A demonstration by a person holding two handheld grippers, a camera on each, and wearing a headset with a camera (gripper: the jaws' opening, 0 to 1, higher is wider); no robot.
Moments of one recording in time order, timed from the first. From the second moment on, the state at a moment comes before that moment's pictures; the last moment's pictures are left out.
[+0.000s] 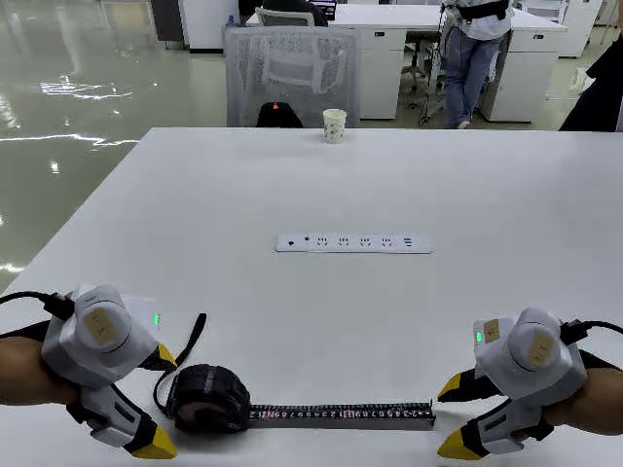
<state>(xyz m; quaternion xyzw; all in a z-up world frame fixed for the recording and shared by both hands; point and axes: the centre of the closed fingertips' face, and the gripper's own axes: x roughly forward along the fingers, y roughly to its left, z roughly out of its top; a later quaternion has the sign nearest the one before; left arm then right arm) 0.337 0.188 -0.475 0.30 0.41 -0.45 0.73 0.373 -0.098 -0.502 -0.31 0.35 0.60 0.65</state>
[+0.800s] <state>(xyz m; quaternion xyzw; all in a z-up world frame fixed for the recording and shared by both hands) 0.315 0.181 -0.460 0.21 0.38 -0.40 0.81 0.351 -0.100 -0.481 -0.24 0.33 0.56 0.72</state>
